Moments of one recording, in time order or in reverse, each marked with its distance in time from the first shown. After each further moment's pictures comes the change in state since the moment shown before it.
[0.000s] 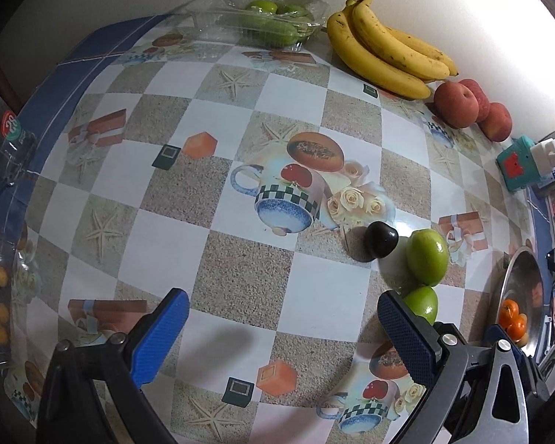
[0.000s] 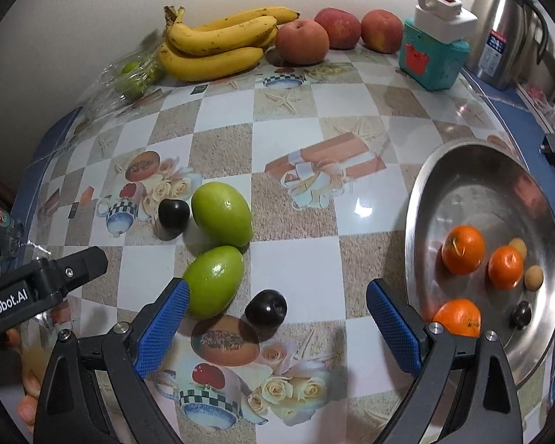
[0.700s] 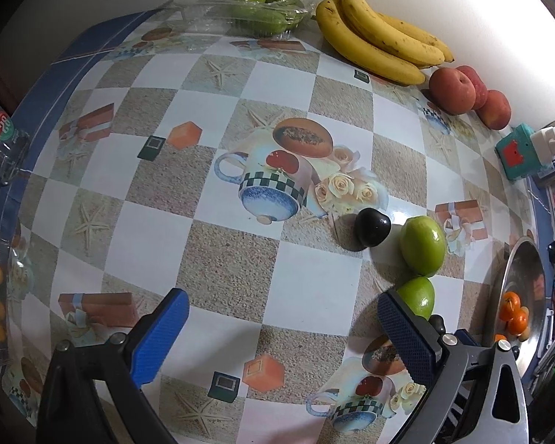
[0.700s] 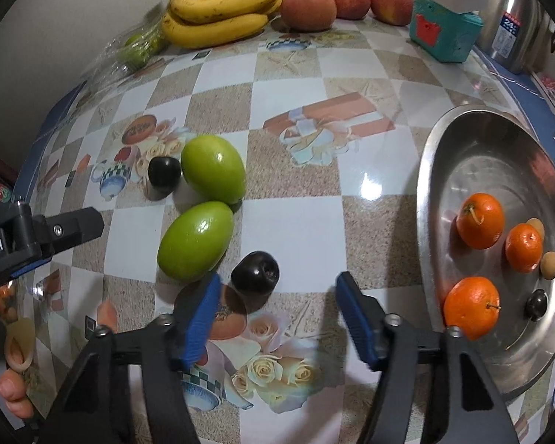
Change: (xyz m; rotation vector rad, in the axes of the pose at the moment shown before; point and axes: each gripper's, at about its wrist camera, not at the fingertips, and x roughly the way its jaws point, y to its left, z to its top) left arm 0.008 -0.011 -0.004 0.018 0.032 0.000; right arm 0.019 -0.006 -0.018 -0.019 0.088 0.032
